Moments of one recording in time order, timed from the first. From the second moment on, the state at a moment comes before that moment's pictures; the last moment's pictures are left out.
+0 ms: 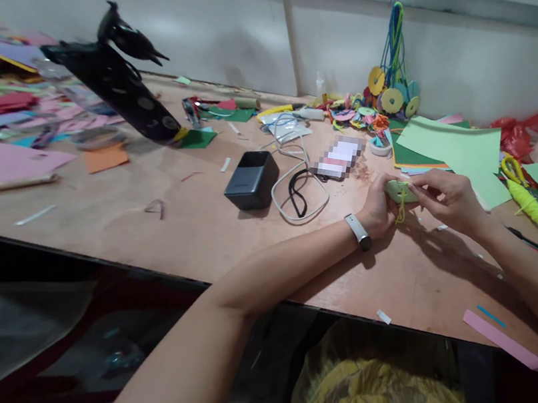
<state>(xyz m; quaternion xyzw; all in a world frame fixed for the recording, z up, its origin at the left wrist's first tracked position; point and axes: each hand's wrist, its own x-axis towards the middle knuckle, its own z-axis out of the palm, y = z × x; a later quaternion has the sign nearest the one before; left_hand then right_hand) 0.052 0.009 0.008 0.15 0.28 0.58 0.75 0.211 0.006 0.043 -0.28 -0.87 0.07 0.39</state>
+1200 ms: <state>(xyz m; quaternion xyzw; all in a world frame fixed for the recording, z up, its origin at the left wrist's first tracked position) 0.052 0.006 0.008 0.16 0.28 0.61 0.72 0.206 0.002 0.040 -0.29 -0.87 0.03 0.39</state>
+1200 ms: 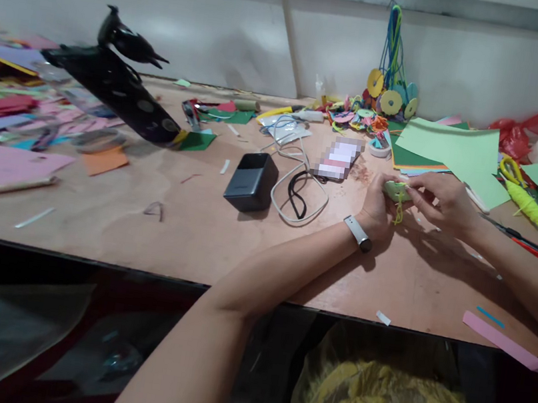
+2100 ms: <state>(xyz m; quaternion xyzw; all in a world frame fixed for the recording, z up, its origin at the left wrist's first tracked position) 0.052 0.003 0.007 0.22 0.28 0.58 0.73 0.205 0.003 0.039 -0.28 -0.87 0.11 0.39</state>
